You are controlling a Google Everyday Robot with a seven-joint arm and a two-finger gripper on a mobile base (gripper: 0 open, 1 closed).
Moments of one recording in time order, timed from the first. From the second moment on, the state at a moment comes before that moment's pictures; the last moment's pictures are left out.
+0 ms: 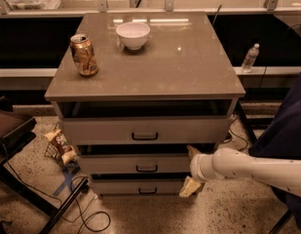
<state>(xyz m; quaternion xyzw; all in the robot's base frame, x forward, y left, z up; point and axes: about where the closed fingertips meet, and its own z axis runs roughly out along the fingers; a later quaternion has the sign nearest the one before) 0.539 -0.146 0.458 -0.62 0.73 0.05 0.30</state>
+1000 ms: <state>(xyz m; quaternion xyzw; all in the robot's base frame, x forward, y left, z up) 0.583 -0.123 0.413 -0.63 0.72 0.07 0.30</state>
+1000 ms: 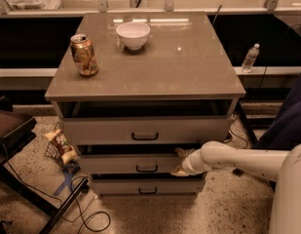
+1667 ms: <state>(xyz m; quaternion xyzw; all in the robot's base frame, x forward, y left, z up) 0.581 -0.140 0.420 -0.61 0.73 0.06 0.29</state>
